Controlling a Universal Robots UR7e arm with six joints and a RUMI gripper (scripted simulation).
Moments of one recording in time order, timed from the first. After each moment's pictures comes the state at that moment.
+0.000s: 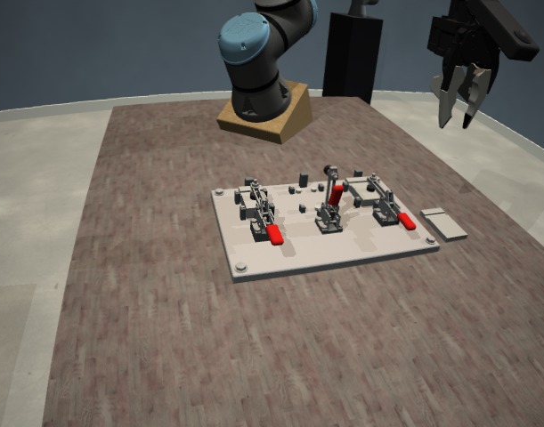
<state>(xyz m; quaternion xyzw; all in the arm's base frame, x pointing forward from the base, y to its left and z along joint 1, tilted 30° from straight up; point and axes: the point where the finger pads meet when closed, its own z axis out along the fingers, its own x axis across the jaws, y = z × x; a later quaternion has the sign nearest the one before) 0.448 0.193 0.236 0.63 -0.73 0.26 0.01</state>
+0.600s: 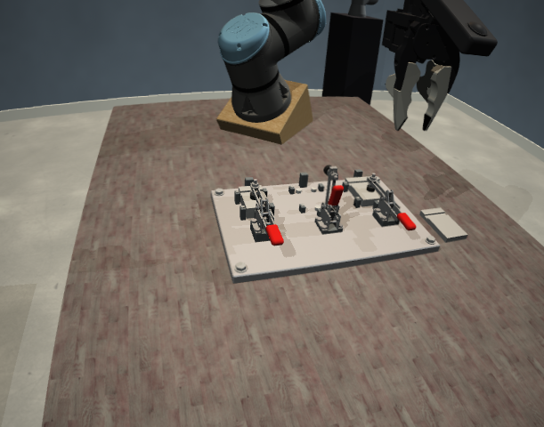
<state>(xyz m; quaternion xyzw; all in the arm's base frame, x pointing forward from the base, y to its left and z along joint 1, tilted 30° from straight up) 0.439 0.111 0.269 0.63 -0.73 0.26 0.01</state>
